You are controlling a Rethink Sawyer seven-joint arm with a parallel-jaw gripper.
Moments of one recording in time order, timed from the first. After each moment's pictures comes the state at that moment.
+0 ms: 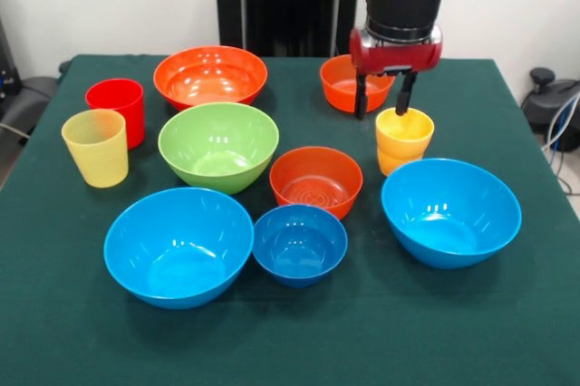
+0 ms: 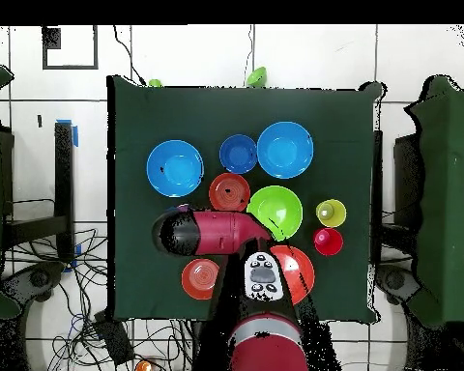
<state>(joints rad) -0.11 -0.62 0.03 1.83 -0.08 0.35 1.57</state>
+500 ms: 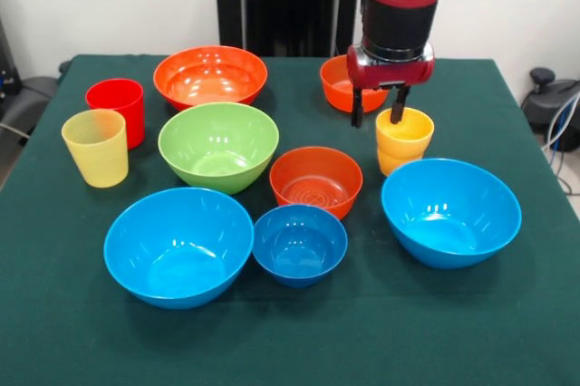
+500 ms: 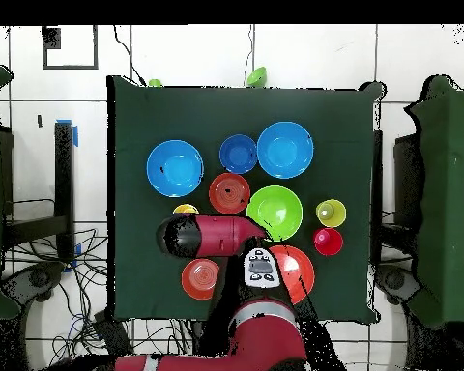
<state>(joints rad) -0.11 -0.55 0.03 1.82 -0.08 0.34 1.57</state>
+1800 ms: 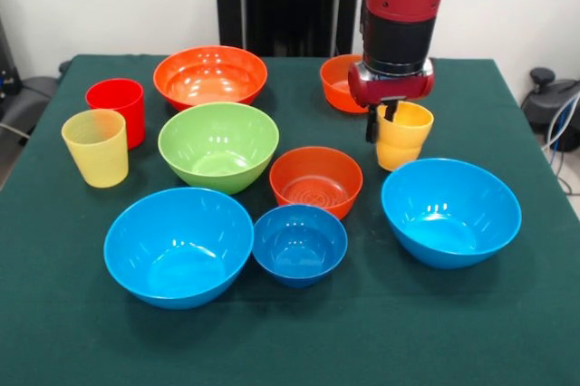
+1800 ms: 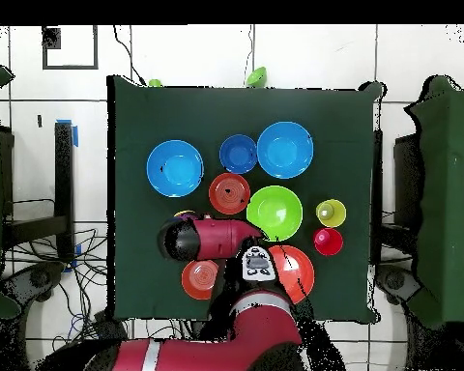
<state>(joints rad) -0.11 -0.51 0.03 1.82 -0.11 0.21 1.57</state>
